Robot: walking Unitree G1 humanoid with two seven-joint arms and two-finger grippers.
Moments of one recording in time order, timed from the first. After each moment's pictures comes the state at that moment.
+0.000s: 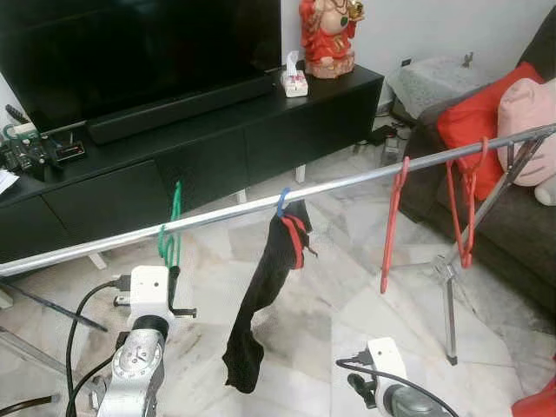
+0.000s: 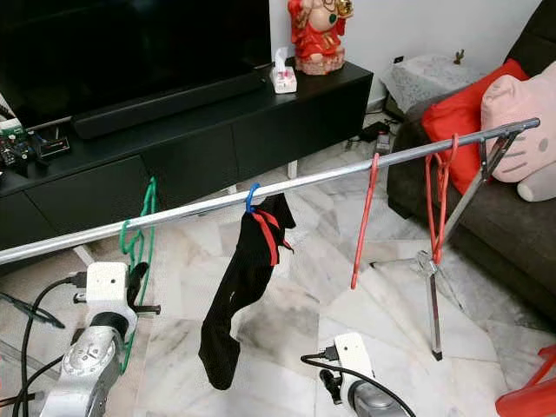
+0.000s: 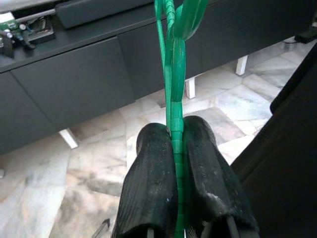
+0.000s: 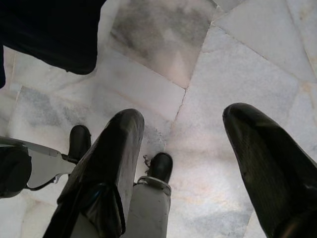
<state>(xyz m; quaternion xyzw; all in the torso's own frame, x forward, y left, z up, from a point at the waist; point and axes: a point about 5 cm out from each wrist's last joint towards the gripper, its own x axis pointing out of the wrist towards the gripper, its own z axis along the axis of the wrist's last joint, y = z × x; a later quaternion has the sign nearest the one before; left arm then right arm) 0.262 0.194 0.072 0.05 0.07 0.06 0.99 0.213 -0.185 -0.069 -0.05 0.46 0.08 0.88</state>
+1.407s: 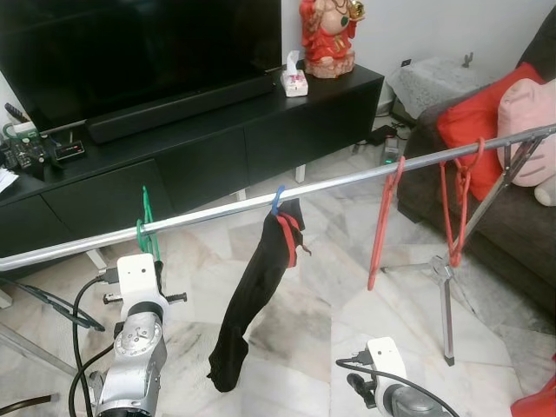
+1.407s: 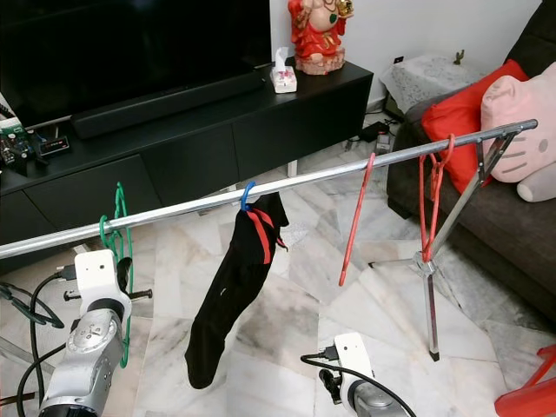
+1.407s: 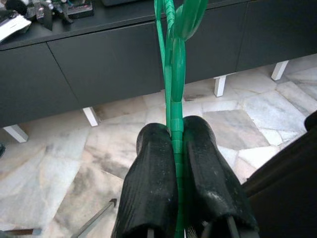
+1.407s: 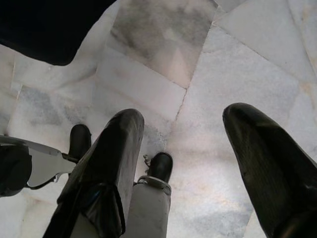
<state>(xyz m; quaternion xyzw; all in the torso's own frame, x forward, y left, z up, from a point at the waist) 0.290 0.204 0.076 0.00 0.09 0.15 0.98 0.213 -0.185 -0.069 -0.04 0.46 0.08 0.88</state>
